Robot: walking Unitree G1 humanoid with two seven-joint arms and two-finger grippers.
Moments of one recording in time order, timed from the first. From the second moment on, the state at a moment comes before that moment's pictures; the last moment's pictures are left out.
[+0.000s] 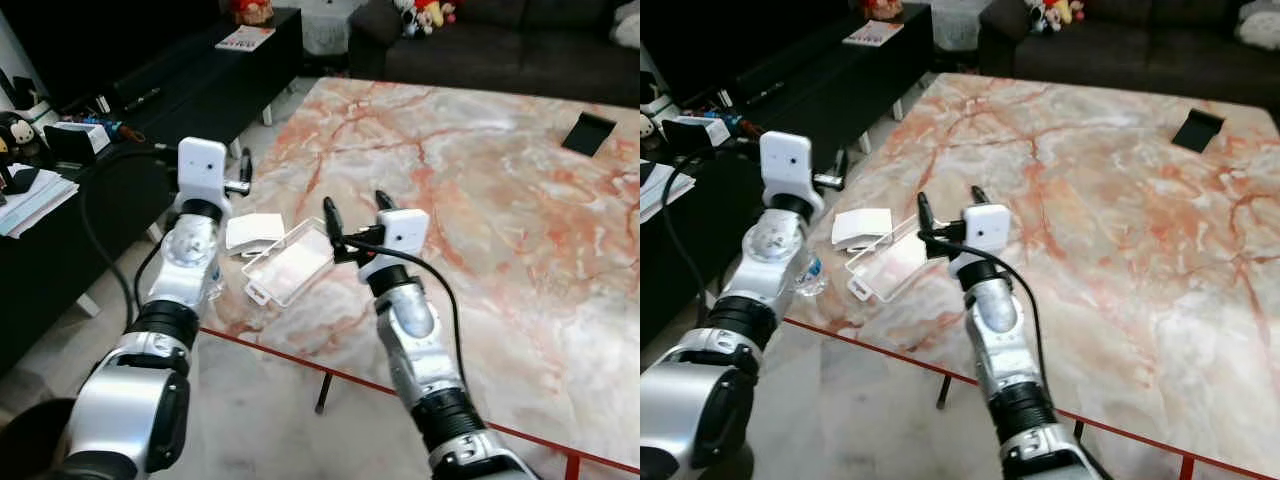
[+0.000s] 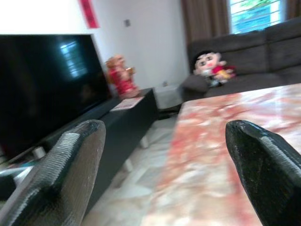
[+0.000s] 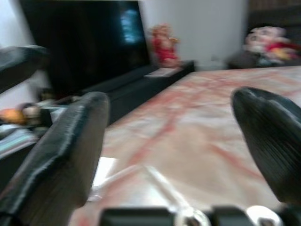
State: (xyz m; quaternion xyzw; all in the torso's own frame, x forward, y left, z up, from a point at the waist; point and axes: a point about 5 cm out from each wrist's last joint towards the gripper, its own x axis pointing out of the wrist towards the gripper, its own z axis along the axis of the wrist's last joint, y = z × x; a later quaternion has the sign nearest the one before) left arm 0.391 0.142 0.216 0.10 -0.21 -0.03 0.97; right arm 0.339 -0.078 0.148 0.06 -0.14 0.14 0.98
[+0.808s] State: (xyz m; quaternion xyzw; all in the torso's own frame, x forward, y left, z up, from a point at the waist) left arm 0.367 0.171 0.201 0.14 -0.13 0.02 0.98; right arm 0.338 -0.072 0.147 0.07 -0.14 0.16 0.98
